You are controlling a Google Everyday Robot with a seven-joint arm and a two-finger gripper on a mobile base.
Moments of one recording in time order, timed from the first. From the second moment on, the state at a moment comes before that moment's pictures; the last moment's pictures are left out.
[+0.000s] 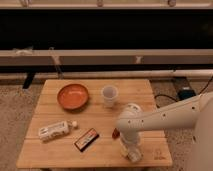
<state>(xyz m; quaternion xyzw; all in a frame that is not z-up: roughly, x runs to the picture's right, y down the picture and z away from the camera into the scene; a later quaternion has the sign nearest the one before) 0.131 0.310 0.751 -0.32 0.24 0.41 0.82</state>
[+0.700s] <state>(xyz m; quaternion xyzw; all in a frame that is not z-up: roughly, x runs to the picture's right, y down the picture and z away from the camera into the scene) 0.108 0.250 0.705 -0.33 0.17 0.39 0.84</state>
